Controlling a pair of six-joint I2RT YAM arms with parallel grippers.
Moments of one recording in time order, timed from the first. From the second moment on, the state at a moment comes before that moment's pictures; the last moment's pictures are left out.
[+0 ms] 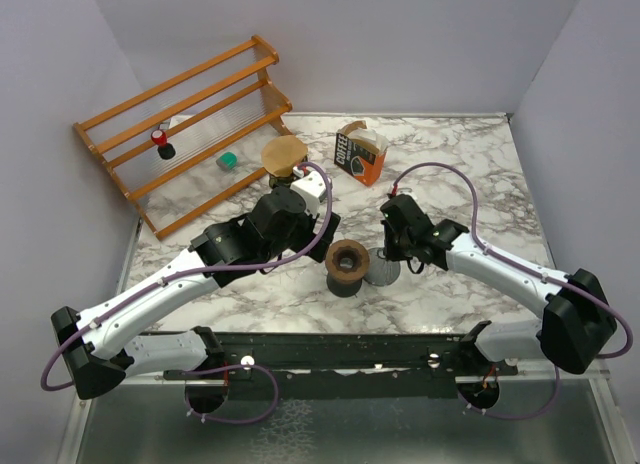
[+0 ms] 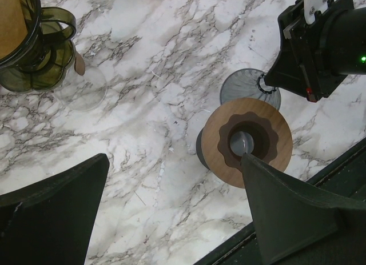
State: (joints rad) left arm -0.95 1.10 1.15 -0.61 -0.26 -0.20; right arm 0.70 1.31 0.87 -0.53 0.24 0.51
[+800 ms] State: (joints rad) left arm -0.95 1.11 1.16 -0.57 -0.26 -0.22; right arm 0.70 1.09 1.04 -0.67 0.42 0.48
